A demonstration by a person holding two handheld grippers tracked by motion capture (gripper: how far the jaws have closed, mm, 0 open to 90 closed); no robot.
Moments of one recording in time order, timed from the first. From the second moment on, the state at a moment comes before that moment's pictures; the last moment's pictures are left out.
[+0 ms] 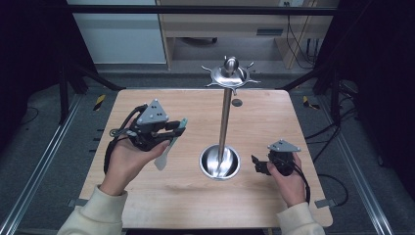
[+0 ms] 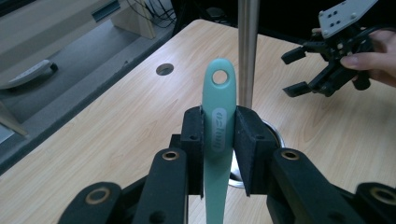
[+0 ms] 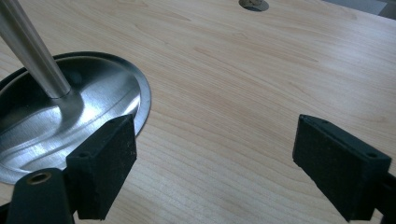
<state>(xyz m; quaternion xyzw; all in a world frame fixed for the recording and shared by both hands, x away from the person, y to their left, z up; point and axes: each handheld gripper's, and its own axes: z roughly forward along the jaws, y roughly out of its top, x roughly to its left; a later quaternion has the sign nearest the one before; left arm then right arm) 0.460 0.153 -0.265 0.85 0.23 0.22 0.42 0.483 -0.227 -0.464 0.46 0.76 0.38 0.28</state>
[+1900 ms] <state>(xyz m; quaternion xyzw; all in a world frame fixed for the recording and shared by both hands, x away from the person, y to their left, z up) 0.446 0.129 -0.204 0.80 0.22 0.23 0.51 0.483 -0.228 -0.463 0.45 0.76 0.38 0.28</state>
